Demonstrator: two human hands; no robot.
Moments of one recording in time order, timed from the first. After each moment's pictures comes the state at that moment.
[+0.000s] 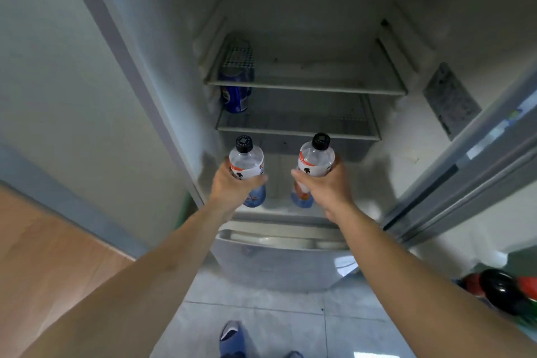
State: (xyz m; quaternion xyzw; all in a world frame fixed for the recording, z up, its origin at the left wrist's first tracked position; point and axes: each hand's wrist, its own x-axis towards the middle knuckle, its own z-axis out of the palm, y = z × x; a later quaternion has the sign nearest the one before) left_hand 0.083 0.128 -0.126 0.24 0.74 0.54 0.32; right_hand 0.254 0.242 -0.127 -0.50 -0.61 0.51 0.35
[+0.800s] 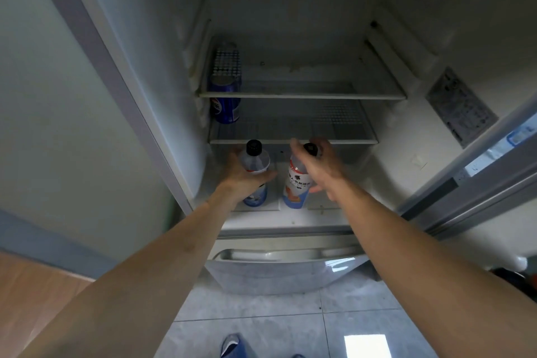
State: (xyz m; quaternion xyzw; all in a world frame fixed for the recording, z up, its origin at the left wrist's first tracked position) left_hand 0.042 0.191 -0.129 0.32 0.75 0.45 0.37; right_hand 0.206 0.277 -0.094 -0.56 -0.61 0.51 0.22
